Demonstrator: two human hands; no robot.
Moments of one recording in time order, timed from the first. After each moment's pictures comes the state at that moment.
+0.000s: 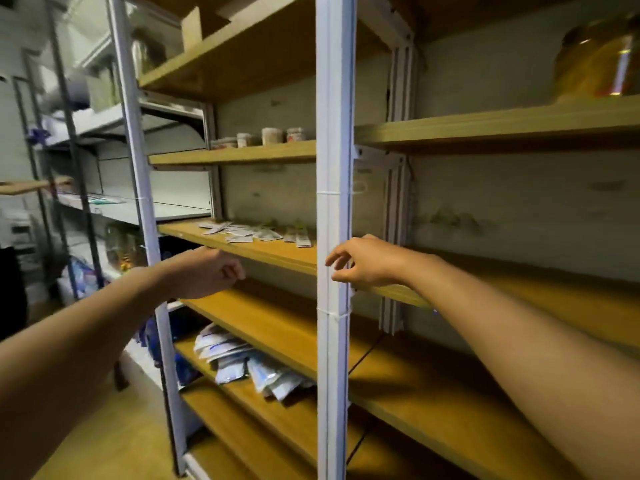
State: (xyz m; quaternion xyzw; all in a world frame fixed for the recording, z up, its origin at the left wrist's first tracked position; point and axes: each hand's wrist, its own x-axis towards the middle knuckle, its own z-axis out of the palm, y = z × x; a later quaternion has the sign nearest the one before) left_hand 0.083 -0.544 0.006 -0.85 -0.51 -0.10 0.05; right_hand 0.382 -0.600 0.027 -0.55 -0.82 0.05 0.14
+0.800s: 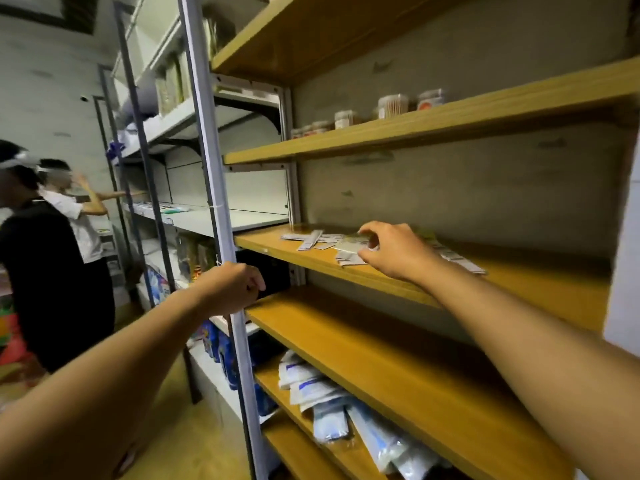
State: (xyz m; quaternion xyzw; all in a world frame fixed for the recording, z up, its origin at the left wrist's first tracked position) left_hand -0.126 -0.280 -0.028 -0.80 -0.58 -0.12 0.11; right_hand 0.173 -0.294 0.003 -0.59 -0.75 -0.01 0.30
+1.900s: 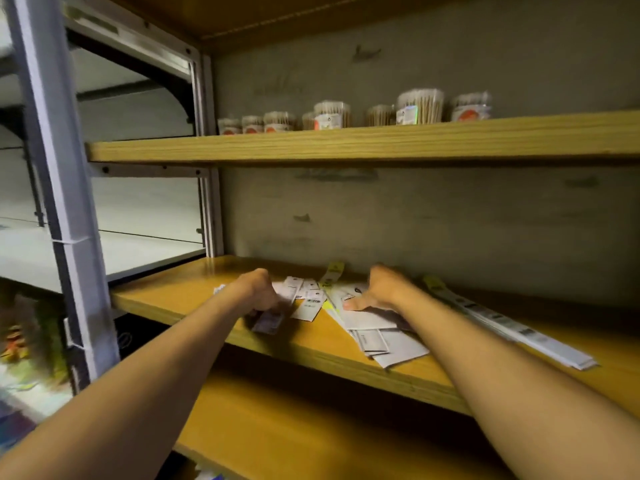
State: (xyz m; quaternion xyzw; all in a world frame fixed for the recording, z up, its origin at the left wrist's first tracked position) left_hand -0.064 0.020 0.003 -0.79 -0.59 -0.09 -0.13; right_hand 0.130 -0.068 0.012 -0.82 -0.54 0.06 0.14
